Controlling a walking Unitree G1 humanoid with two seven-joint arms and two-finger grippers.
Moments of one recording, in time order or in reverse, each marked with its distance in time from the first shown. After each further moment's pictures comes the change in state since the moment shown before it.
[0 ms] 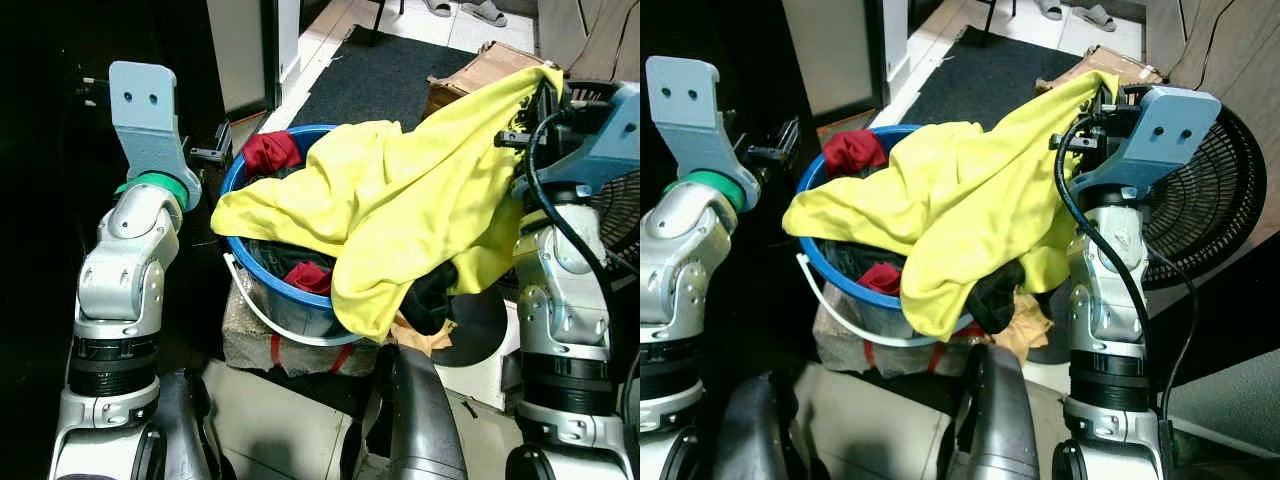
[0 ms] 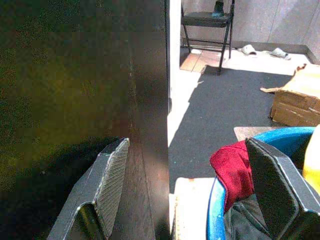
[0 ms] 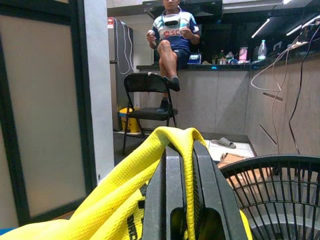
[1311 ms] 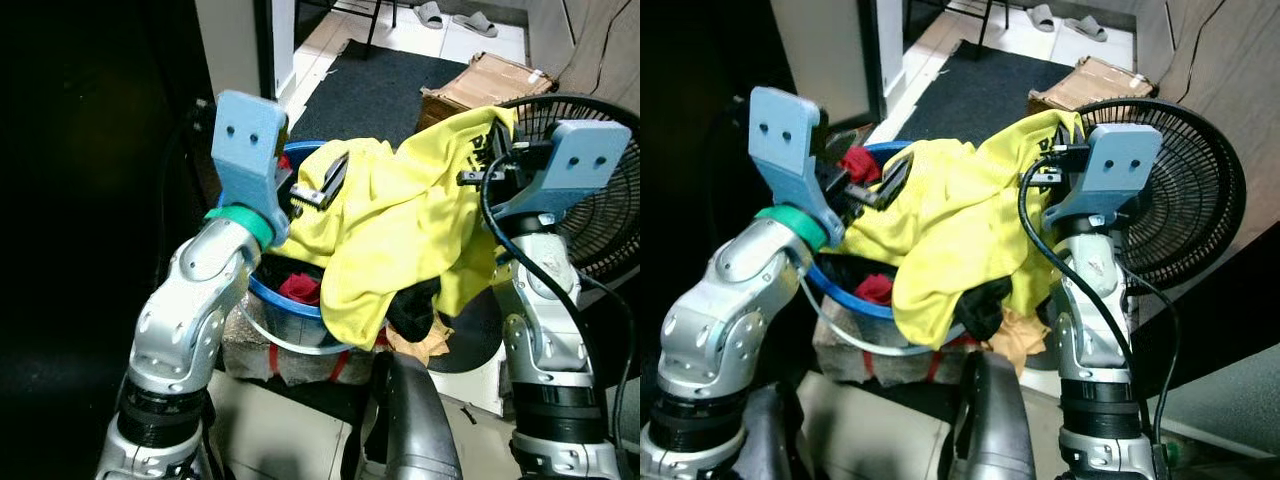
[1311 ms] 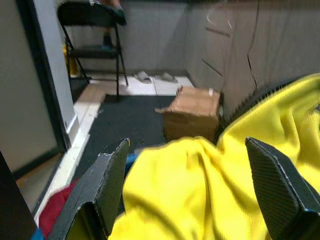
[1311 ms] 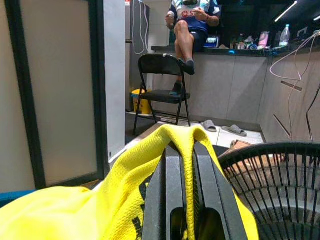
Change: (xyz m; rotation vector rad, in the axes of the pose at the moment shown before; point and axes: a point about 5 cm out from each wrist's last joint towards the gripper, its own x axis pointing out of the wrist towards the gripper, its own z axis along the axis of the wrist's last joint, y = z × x) left arm -0.037 -0.091 0.015 -0.110 -0.106 -0.440; right arm -0.024 0.015 -0.020 -0.043 0.094 0.099
